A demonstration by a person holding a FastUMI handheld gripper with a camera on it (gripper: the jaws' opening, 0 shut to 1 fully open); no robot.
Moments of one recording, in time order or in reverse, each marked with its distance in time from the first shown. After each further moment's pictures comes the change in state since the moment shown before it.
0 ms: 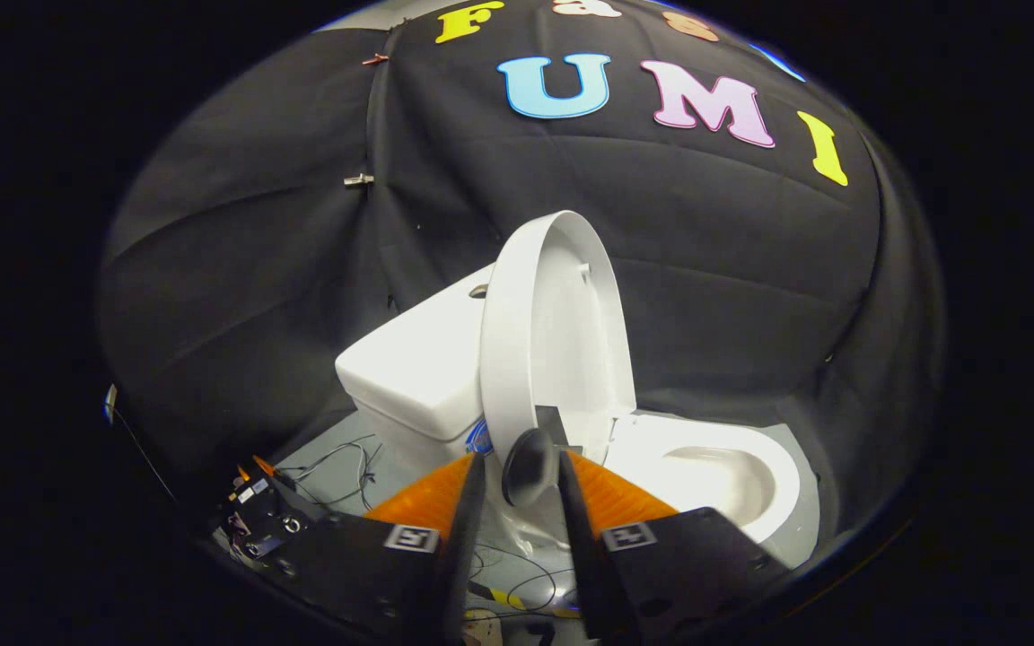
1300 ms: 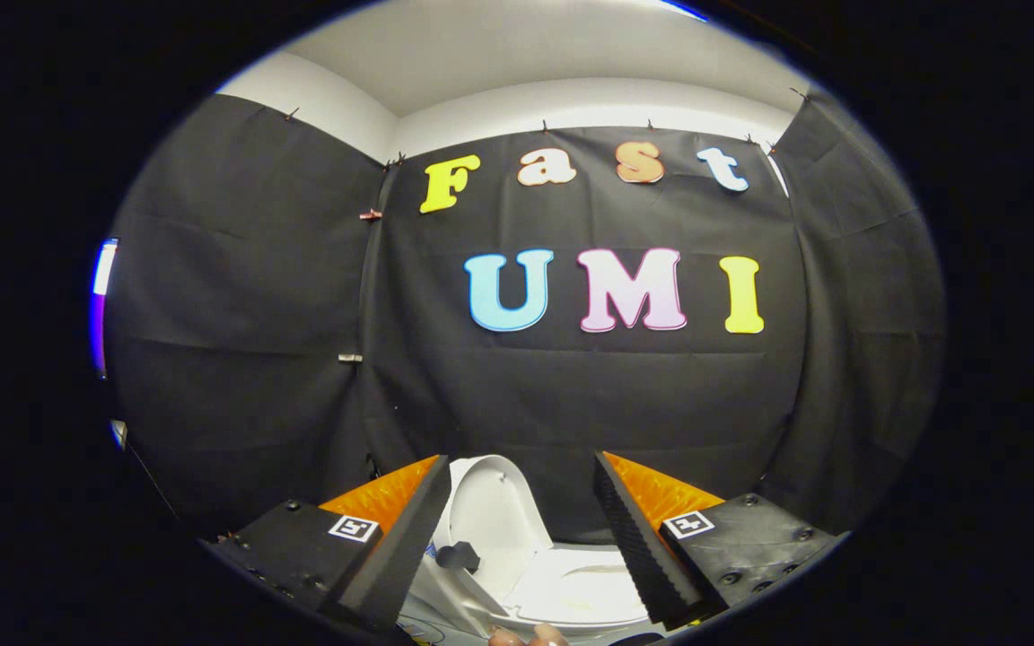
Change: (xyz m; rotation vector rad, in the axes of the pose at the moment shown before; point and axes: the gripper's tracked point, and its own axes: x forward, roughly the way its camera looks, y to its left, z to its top) arm -0.251 -0.088 0.177 -0.020 -0.592 -0.089
